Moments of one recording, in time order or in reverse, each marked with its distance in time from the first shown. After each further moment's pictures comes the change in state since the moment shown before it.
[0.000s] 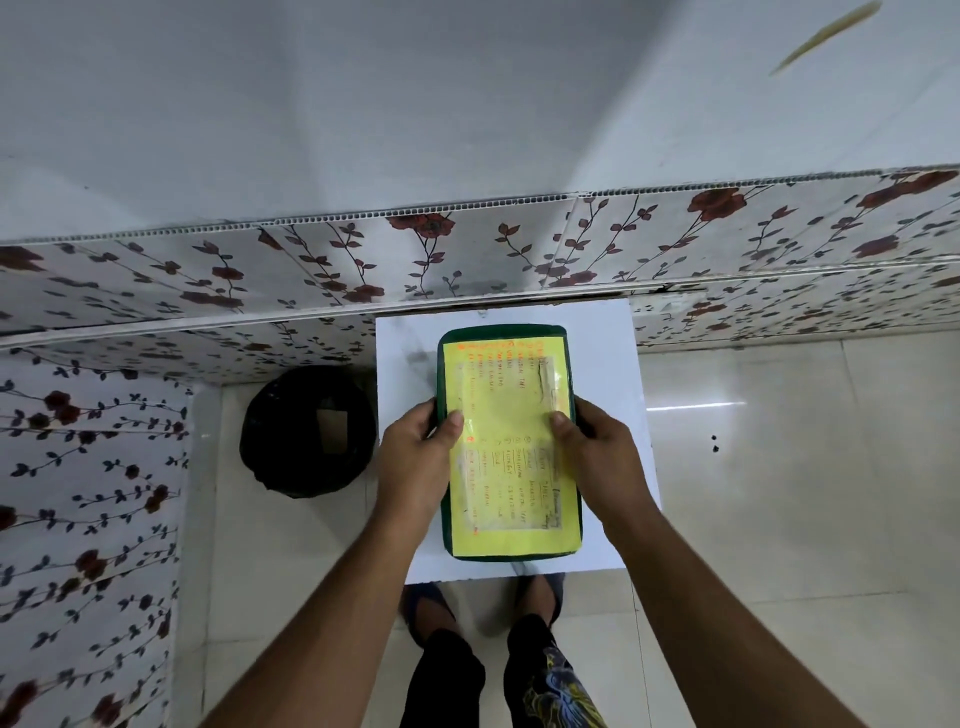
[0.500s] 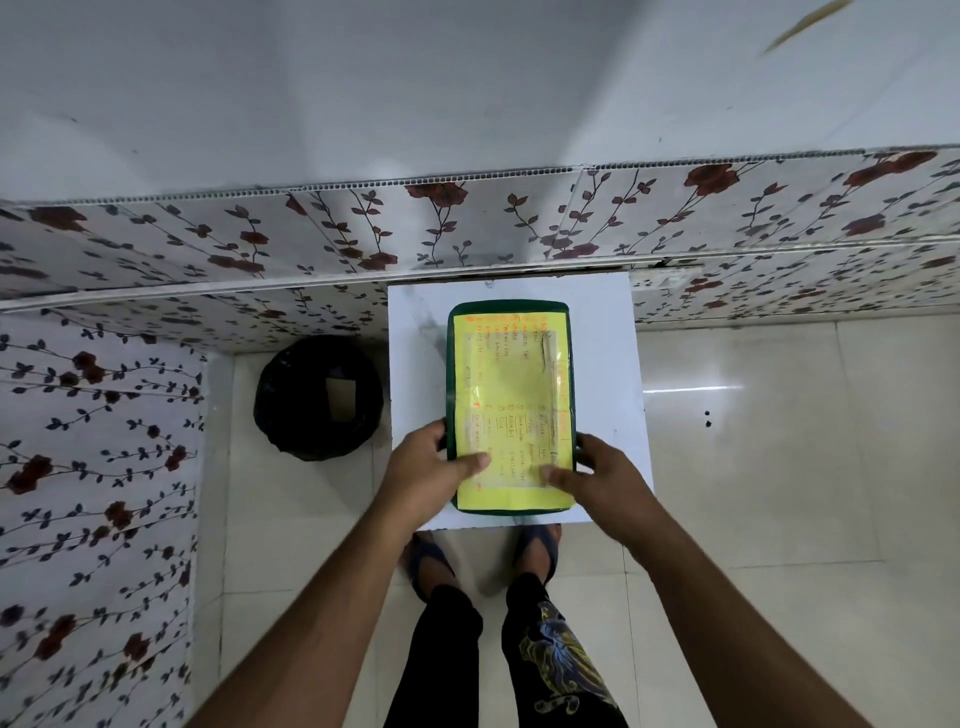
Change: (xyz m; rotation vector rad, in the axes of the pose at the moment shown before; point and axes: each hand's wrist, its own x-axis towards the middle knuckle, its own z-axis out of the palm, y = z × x) left_hand -0.044 -0.010 -0.025 0.201 -0.269 -0.150; right_hand -0.048 0.028 -0.021 -0.186 -0.233 0.155
